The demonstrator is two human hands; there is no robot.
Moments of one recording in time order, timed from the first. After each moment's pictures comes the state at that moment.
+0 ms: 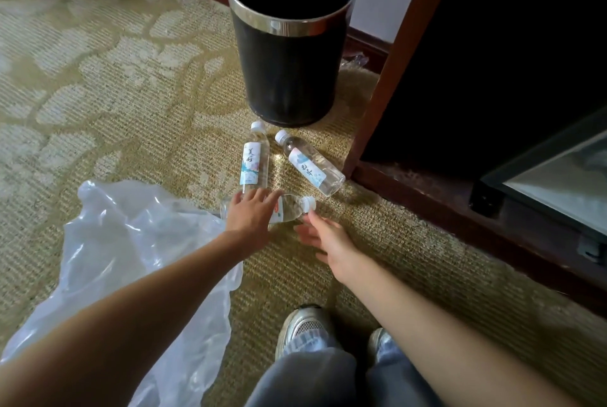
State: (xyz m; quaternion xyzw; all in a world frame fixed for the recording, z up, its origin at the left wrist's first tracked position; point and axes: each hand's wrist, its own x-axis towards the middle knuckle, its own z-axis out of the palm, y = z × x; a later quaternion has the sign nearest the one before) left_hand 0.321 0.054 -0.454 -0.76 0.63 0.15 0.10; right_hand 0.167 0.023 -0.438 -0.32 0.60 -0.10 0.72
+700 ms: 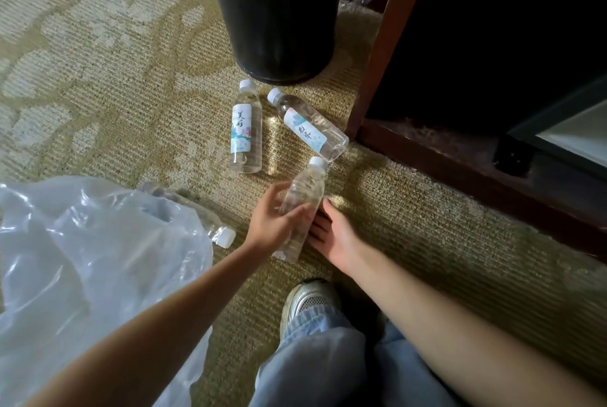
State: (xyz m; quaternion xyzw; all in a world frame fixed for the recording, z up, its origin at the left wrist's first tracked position) left_hand 0.269 0.083 -0.493 -0.72 0.27 0.51 -0.39; right_hand 0.154 0.037 -0.503 -0.11 0.55 -0.16 0.81
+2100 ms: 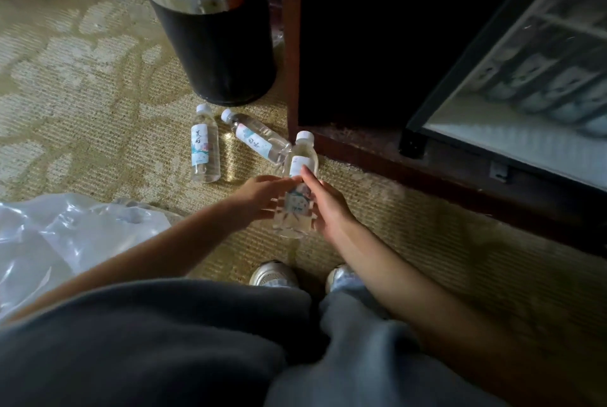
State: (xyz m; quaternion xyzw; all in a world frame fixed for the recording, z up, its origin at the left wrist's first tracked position) left_hand 0.220 0.050 -0.371 -0.64 0.30 0.66 -0.25; right_hand 0.088 0.024 -0.424 -0.25 0.58 -0.25 0.73
